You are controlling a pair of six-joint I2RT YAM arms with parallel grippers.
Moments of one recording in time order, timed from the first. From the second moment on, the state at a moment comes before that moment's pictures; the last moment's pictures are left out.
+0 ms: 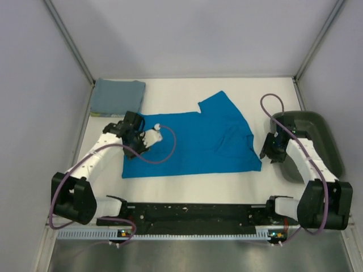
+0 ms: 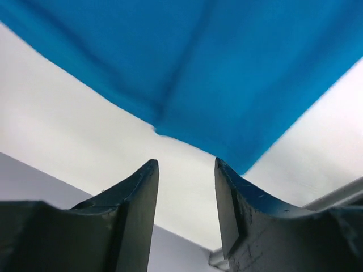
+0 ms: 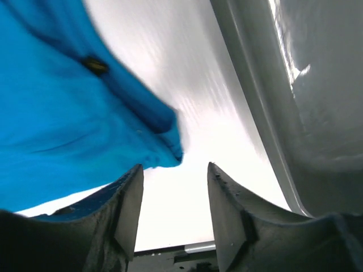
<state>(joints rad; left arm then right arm) -0.29 1.29 0.91 -0.93 -0.06 0.84 -0.05 1.26 0.79 -0.82 0.02 0.37</state>
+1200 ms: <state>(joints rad) -0.82 2.34 1.92 -0.60 0.37 0.23 0.01 1.47 0.67 -0.29 -0.31 0.50</state>
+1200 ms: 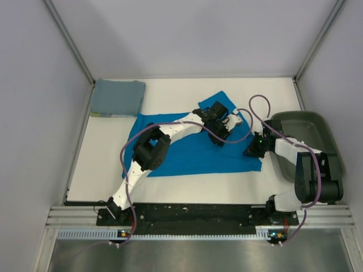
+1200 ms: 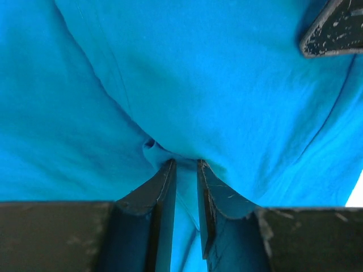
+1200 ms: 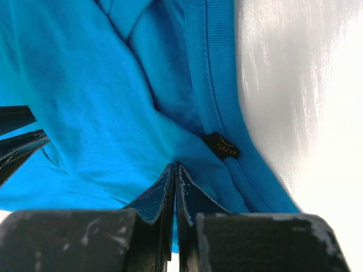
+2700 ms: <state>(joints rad) -0.83 2.26 1.86 -0.52 -0.04 0.35 -0.02 1.41 0.61 -0.25 -0.31 0.51</state>
